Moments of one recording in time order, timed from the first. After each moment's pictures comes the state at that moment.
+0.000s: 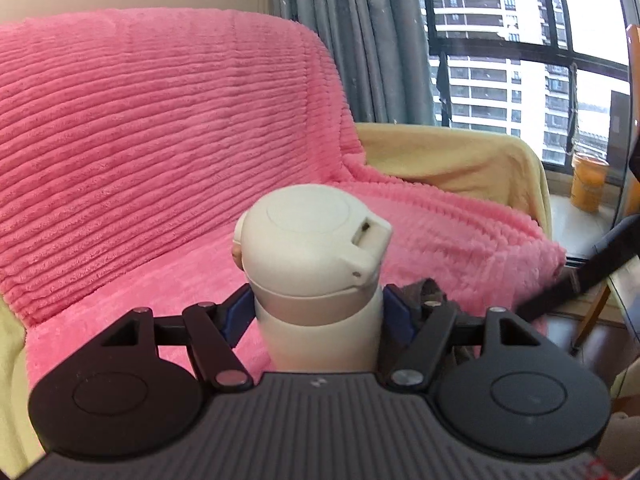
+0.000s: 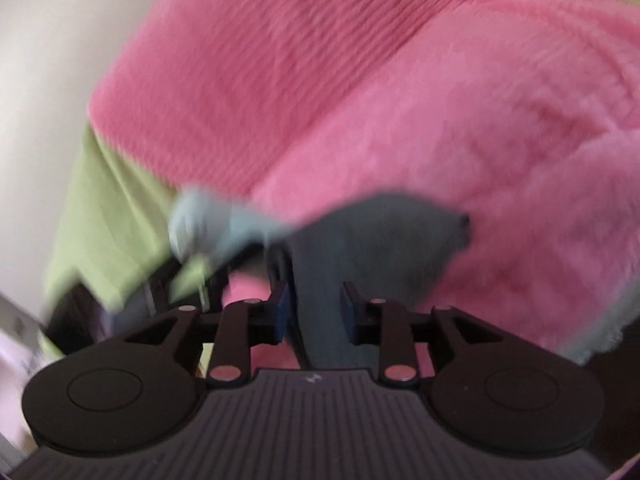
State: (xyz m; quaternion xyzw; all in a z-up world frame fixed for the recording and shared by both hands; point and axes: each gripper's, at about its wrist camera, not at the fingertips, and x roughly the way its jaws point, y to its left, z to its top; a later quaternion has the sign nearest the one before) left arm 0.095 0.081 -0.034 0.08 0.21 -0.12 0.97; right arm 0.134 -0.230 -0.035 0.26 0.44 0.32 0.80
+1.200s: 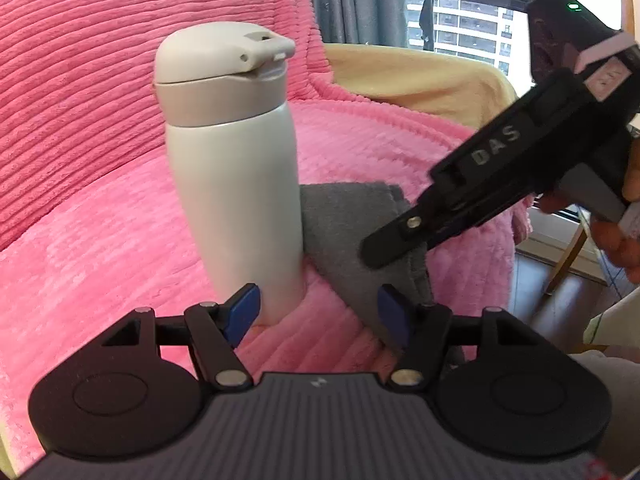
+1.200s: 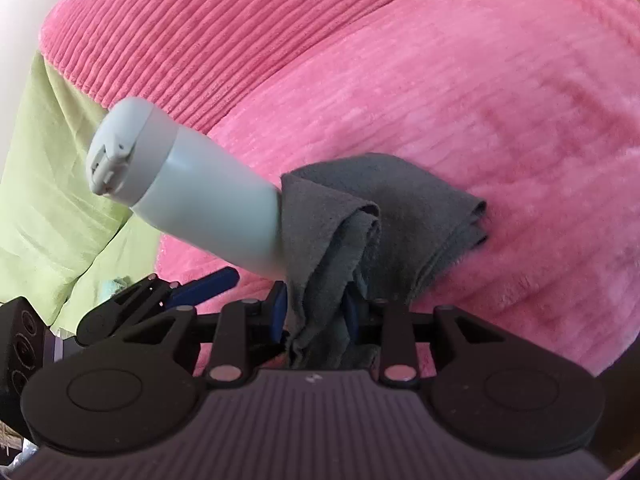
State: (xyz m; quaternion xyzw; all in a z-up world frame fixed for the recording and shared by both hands) left arm 0.082 0.064 -0.088 0.07 0.31 -0.15 0.94; right arm 0.184 -0.174 -0.067 0.18 0.49 0.30 0.80
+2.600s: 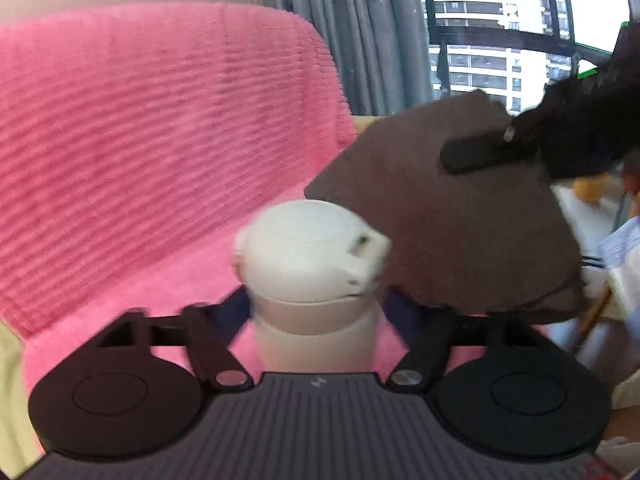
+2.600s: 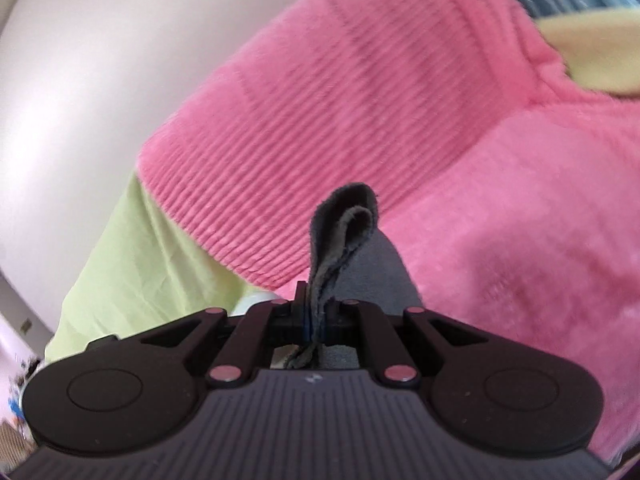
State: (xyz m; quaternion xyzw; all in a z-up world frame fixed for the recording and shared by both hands) left arm 0.114 0.071 -0.025 0.09 0.22 -0.12 0.96; right arm 0.188 -0.226 0.022 0.26 0.29 0.37 0.84
